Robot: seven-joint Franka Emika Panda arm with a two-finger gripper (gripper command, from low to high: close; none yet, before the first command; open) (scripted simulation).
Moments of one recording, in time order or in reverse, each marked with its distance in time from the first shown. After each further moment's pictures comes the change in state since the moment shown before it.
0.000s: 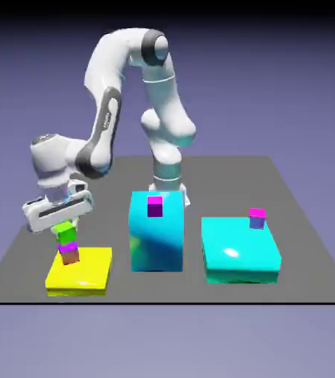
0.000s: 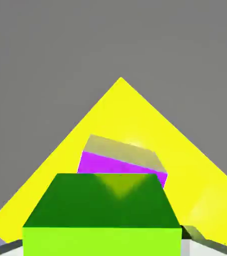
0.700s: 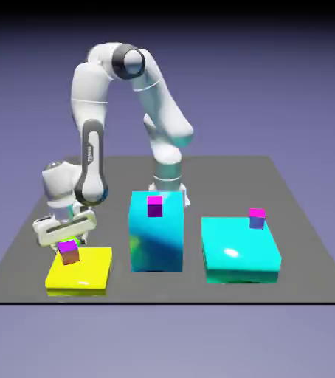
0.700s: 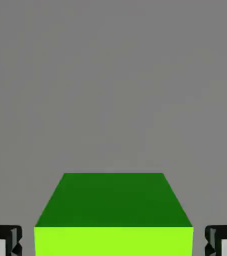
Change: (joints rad) arm -0.163 0.186 -0.014 -0.154 0.145 0.323 -0.239
